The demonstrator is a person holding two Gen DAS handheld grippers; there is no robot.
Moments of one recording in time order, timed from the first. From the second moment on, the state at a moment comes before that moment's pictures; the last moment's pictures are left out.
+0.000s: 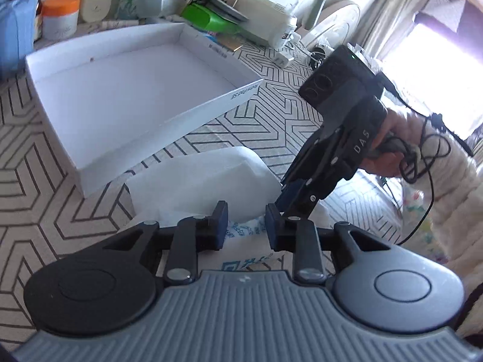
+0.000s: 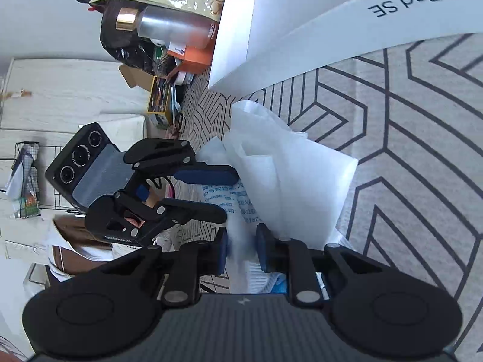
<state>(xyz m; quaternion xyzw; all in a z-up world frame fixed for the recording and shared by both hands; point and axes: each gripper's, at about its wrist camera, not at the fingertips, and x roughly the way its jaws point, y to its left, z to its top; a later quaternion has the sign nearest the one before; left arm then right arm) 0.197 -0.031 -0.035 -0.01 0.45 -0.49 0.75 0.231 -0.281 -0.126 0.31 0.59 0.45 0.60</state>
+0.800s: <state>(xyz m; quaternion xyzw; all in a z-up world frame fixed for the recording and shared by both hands) 0.205 -0.024 -0.045 -0.08 0.50 -0.44 0.74 0.089 -0.223 -0.067 -0.16 0.25 0.44 0.85</state>
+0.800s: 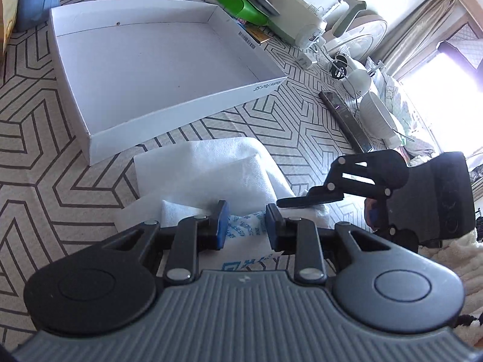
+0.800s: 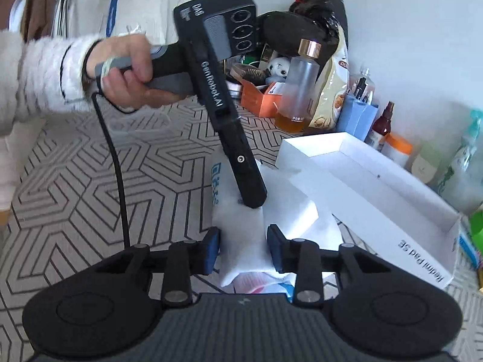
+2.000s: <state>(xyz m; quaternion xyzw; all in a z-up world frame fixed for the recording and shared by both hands) 0.107 -0.035 -0.014 0.09 0.42 -0.36 0.83 0.178 -0.288 -0.145 0.38 0.63 0.41 0.54</state>
